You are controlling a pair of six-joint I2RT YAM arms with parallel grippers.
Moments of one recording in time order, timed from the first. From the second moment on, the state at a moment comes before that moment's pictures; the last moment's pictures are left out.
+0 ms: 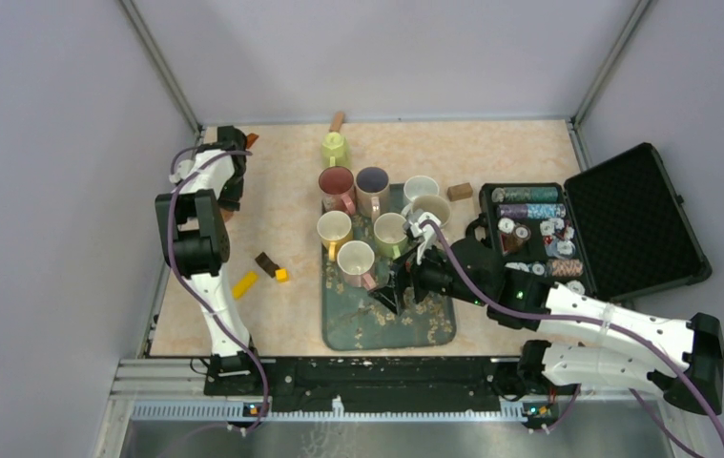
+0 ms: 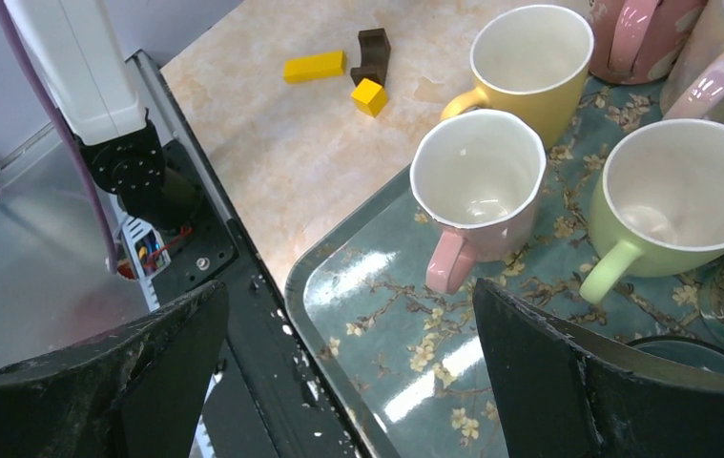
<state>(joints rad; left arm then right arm) 0.11 2.08 1.66 -0.83 -0.54 -1.47 1.11 0.94 0.77 -0.13 0.02 0.32</state>
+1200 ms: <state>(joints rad) 0.12 1.98 1.50 -0.79 -0.51 -1.38 1.11 0.94 0.73 -0.10 -0.01 0.36</state>
